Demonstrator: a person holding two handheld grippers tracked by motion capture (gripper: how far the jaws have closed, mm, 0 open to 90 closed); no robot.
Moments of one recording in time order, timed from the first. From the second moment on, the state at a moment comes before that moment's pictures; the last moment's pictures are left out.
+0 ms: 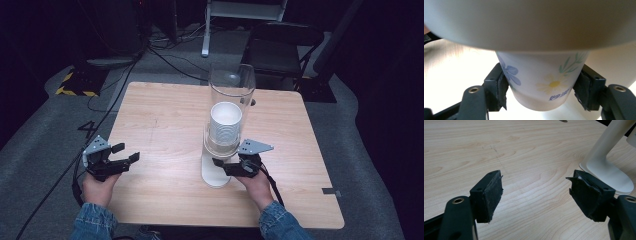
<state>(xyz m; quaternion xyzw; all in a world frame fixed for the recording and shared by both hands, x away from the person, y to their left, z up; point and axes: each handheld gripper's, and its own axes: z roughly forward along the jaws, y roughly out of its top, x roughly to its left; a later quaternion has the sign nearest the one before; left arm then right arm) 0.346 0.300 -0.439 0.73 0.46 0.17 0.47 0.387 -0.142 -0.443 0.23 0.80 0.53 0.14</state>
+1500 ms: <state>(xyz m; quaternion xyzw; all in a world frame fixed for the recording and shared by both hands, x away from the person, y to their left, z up) 0.346 0.304 -0.439 0.73 0.46 0.17 0.48 0.380 -0.143 -0.457 0.25 0.82 0.49 0.13</state>
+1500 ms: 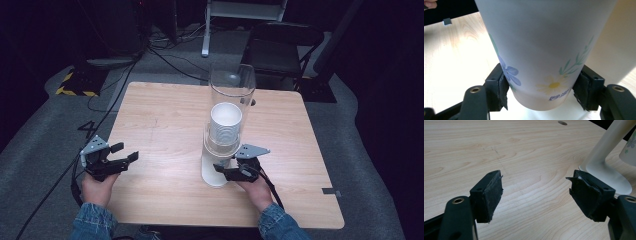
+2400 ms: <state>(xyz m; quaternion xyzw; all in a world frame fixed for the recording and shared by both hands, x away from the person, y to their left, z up) 0.360 0.298 -0.443 0.72 0.46 0.15 0.50 0.357 -0.190 -0.474 0.28 0.86 0.41 0.13</state>
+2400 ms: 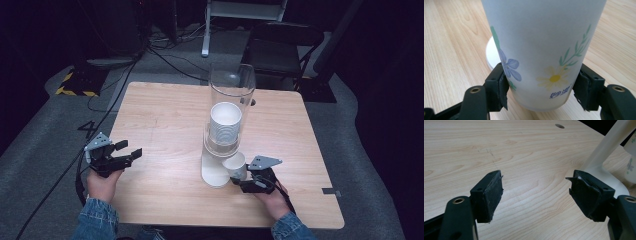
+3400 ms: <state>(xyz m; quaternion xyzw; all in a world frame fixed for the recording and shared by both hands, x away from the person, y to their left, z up) 0.357 0.292 -0.447 0.74 0.46 0.15 0.46 0.399 -0.277 -0.436 0.40 0.74 0.49 0.23</state>
